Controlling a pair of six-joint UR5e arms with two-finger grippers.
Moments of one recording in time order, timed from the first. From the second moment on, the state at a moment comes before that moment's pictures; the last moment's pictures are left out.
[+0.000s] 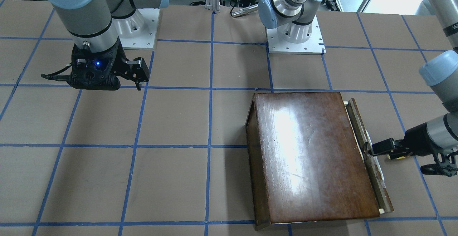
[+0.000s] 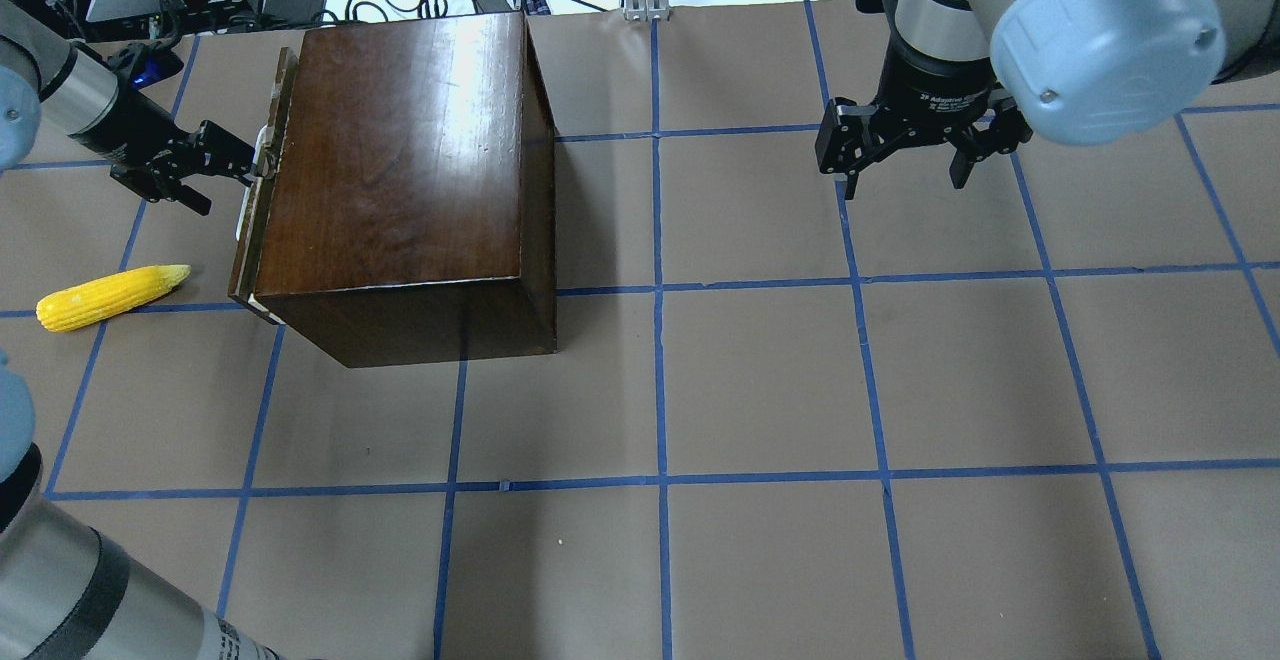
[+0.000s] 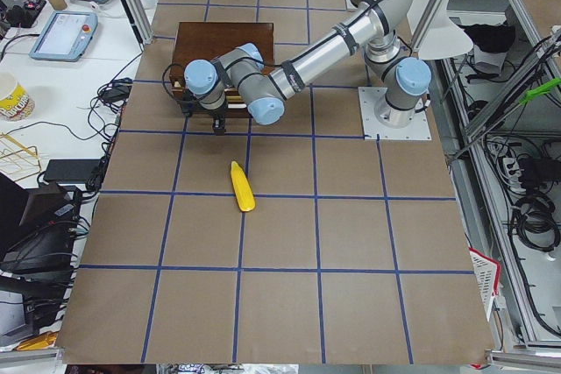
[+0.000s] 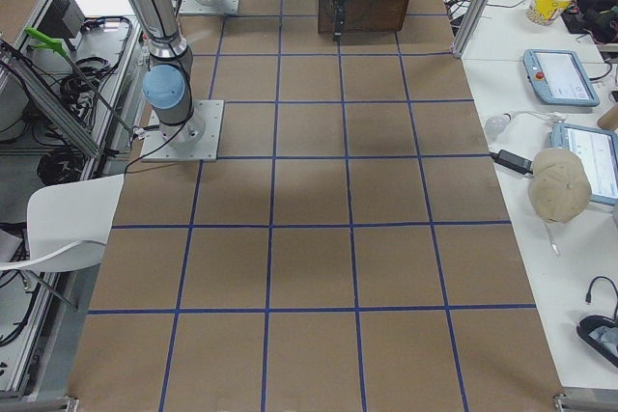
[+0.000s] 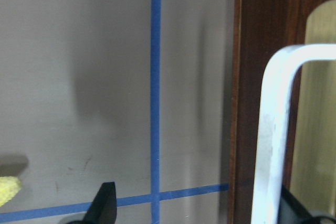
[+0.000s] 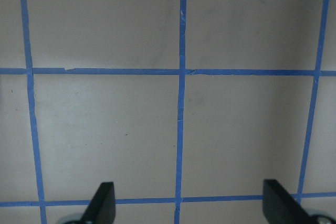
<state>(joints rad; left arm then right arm) -1.07 -2.05 -1.49 -1.33 1.36 0.48 1.65 -1.48 1.58 -1.62 -1.64 0.06</state>
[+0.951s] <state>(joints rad) -1.03 -2.04 -1.49 -1.32 1.38 0.49 1.65 -1.48 1.58 -1.62 -1.64 0.06</state>
